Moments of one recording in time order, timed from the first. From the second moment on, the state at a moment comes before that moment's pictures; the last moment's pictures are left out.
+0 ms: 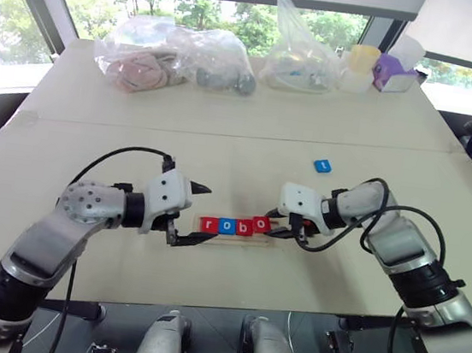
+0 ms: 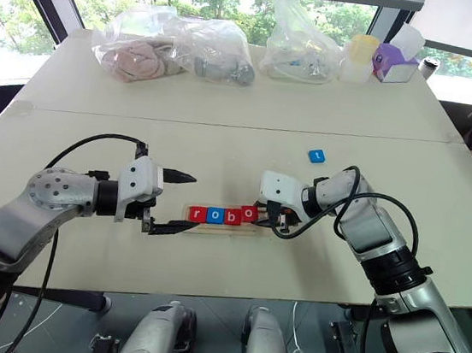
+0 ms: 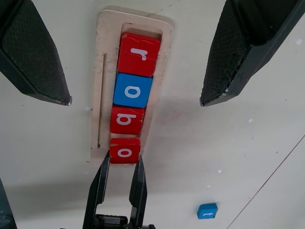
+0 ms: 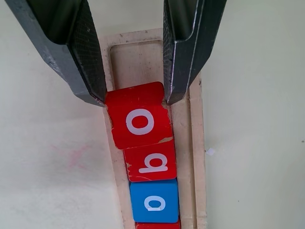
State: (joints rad) left arm -0.29 0.74 -0.14 -0.45 -0.32 0.48 -0.94; right arm -0.63 -0.70 0.38 0.00 0.01 0.40 1.27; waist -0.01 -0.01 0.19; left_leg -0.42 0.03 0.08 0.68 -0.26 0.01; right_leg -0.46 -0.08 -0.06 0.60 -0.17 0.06
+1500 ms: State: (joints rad) left arm -0.29 0.73 -0.14 -0.45 -0.31 0.47 -0.93; right arm -0.71 -0.69 0.30 0.13 -0.05 0.29 1.08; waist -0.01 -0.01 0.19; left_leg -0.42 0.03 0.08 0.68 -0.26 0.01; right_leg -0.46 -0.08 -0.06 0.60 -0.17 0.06
